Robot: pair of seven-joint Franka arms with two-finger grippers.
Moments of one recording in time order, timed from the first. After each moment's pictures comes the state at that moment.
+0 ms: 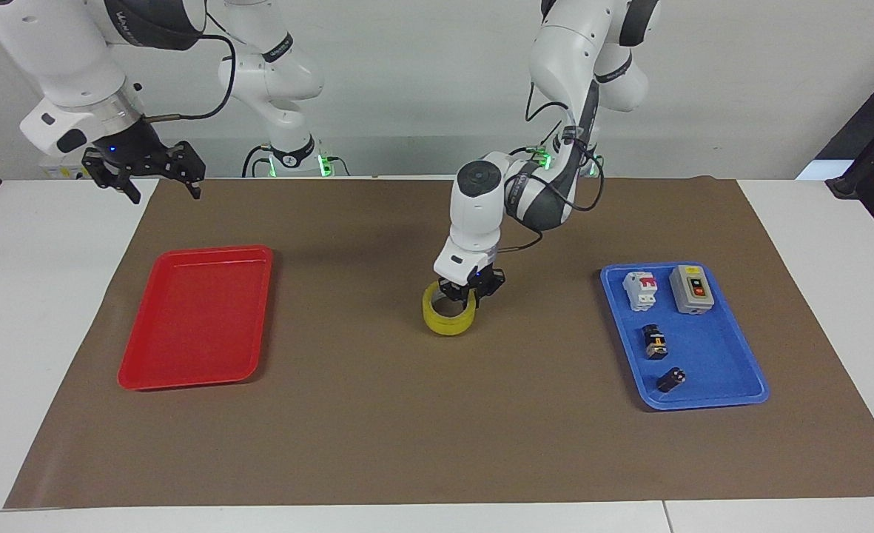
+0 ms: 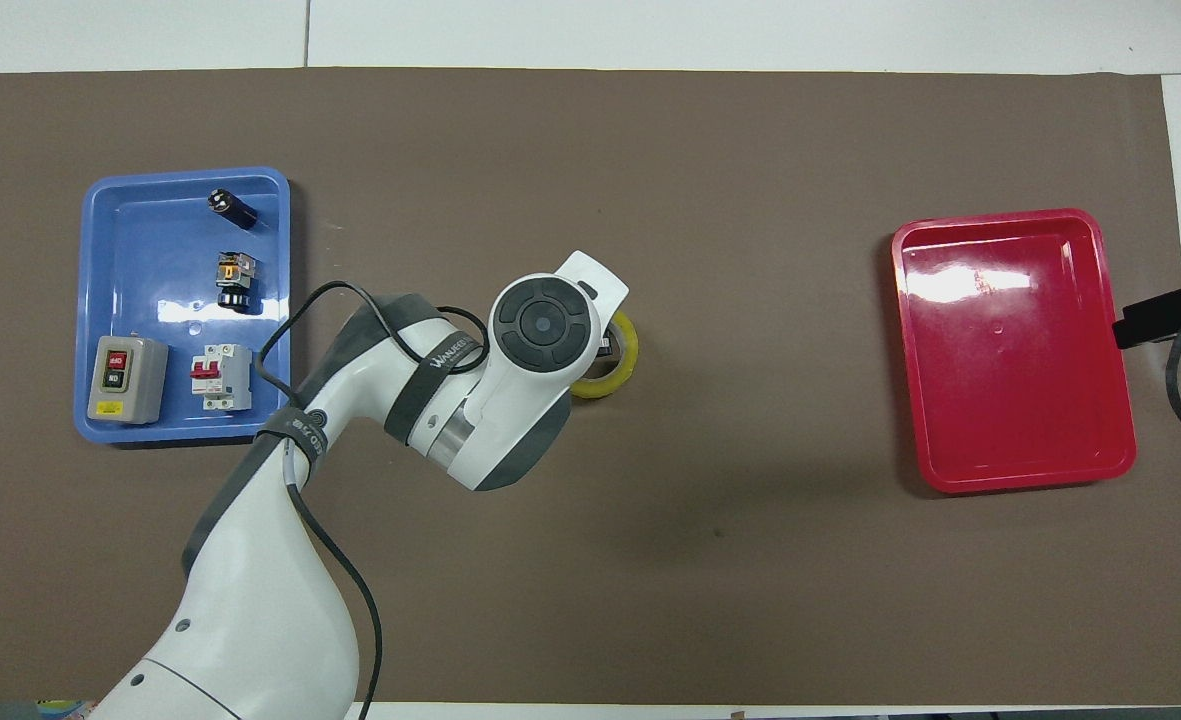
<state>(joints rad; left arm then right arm) -0.74 0.42 0.04 -1.80 0.07 2.26 -0.79 -0.03 -0.05 -0.05 -1.64 -0.03 1.53 -0.17</state>
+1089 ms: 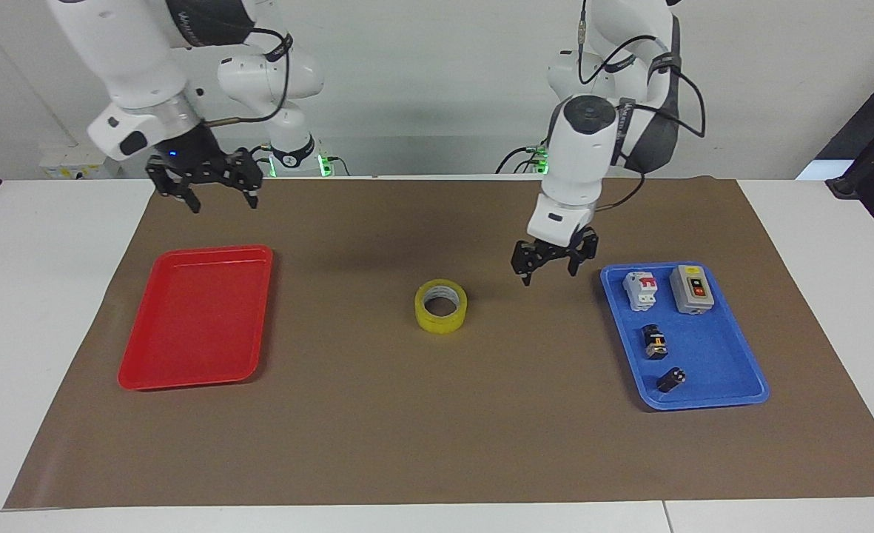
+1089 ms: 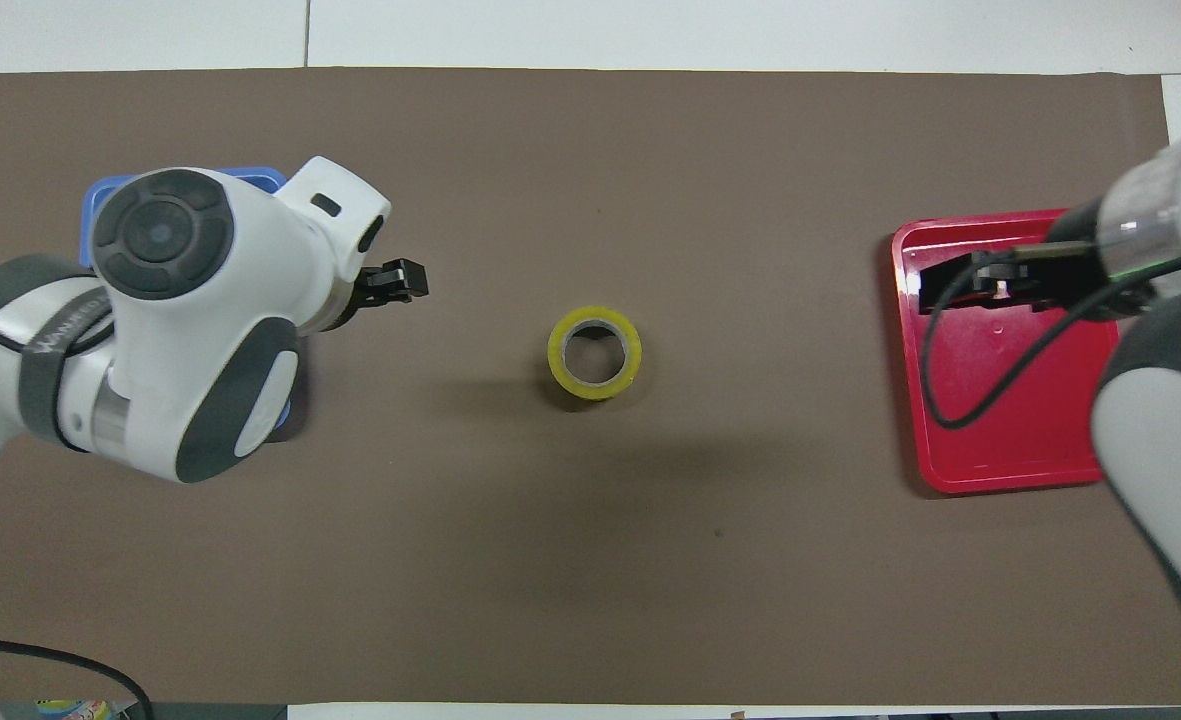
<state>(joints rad) -0.45 0.07 0.06 -1.88 0.07 2.05 -0.52 0.21 0.00 -0.02 -1.66 0.07 1.68 0.16</state>
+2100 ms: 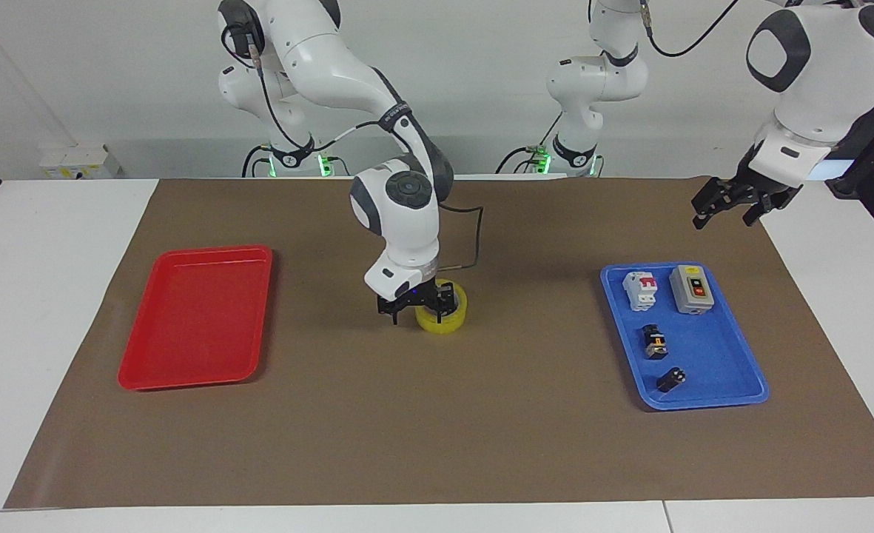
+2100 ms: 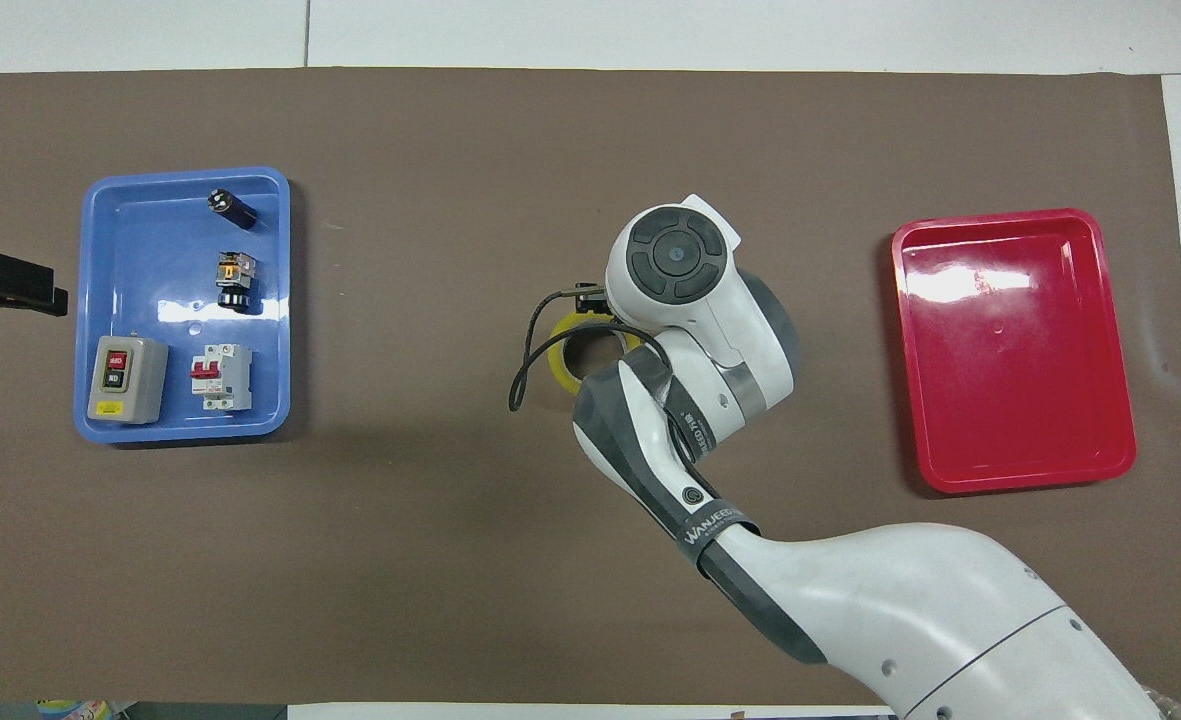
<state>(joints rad) -0.04 -0.01 0.07 -1.65 -0.02 1.63 0.05 0.54 0.48 -0.02 -1.67 -0.05 2.24 0.56</state>
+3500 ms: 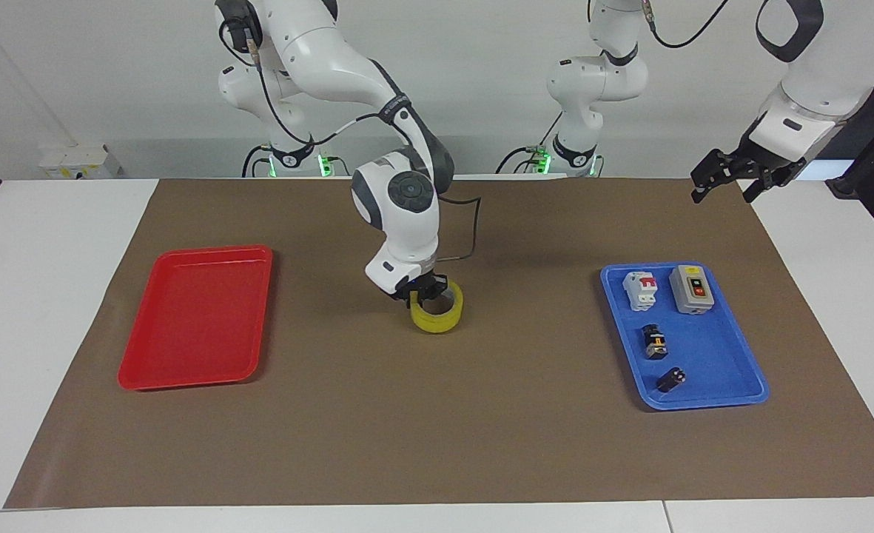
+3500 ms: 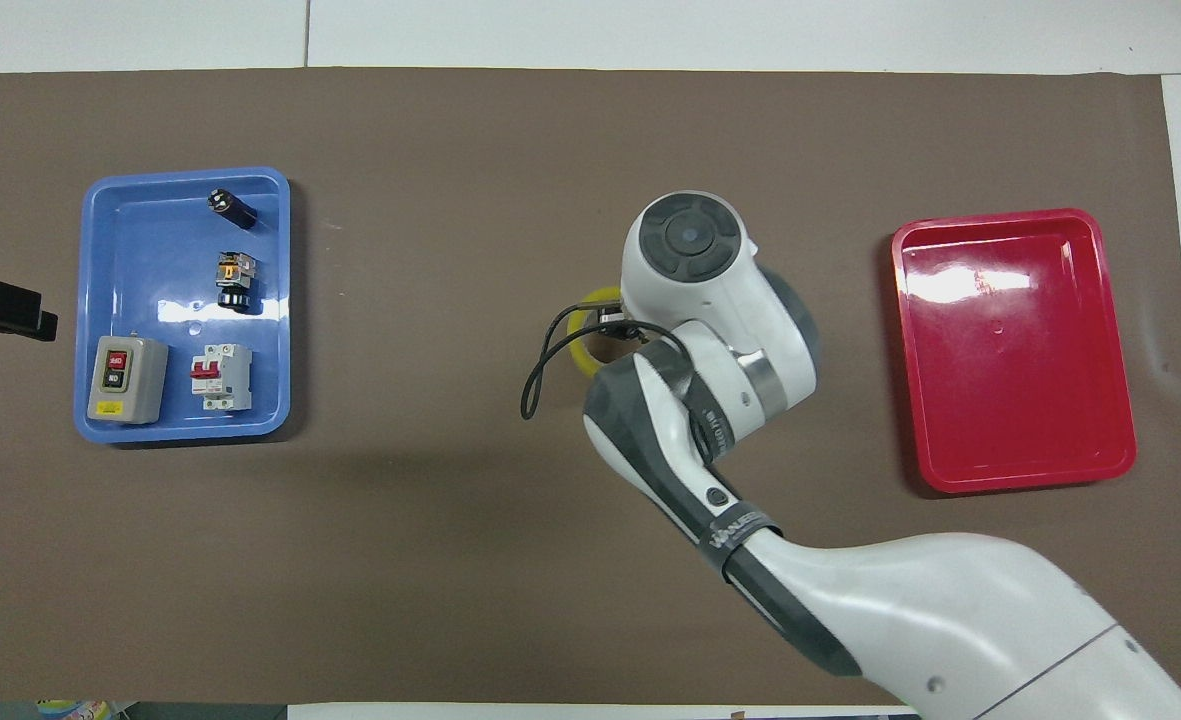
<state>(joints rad) -0.04 -0.03 0.06 -1.62 -0.02 1.54 0.10 0.46 0.42 0.00 -1.64 -0.01 2.02 0.45</state>
